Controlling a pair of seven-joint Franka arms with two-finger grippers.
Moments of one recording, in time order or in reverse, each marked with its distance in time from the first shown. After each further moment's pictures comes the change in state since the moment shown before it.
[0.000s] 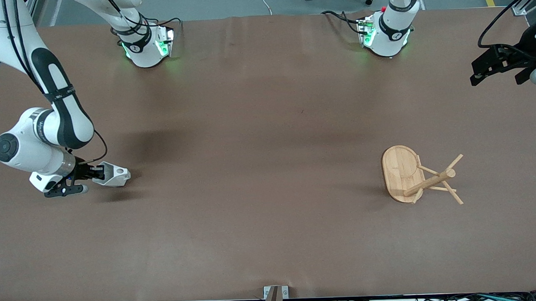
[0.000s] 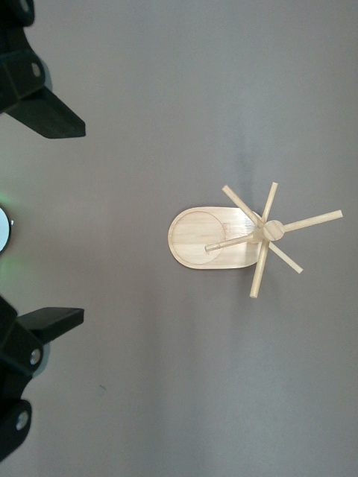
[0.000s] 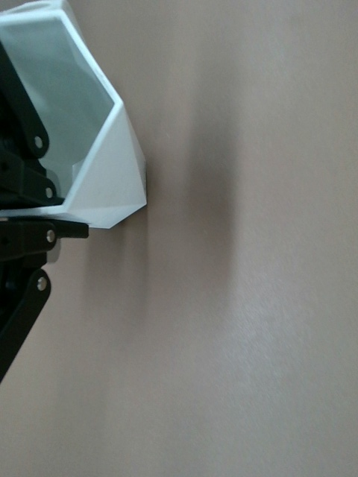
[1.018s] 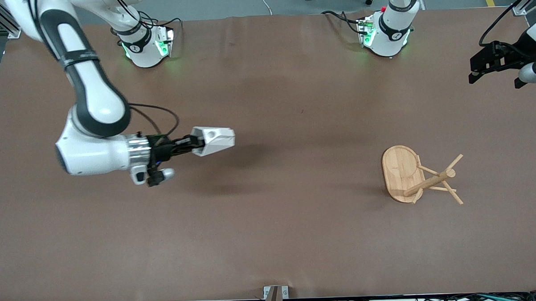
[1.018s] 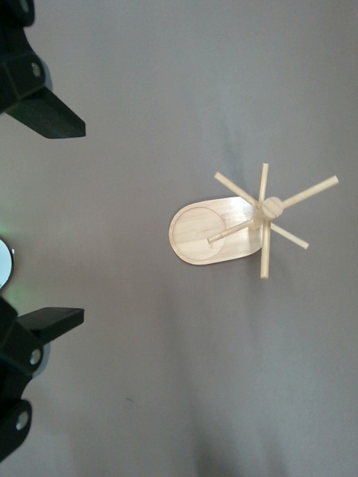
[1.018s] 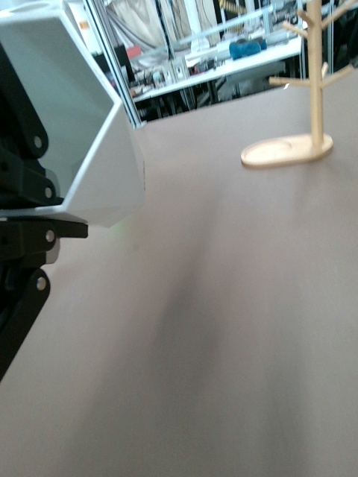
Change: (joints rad) left arm 0.000 0.003 -0.005 0.000 -0.020 -0.005 0.223; right arm 0.228 -0.031 0.295 0.214 0.817 -0.364 0.148
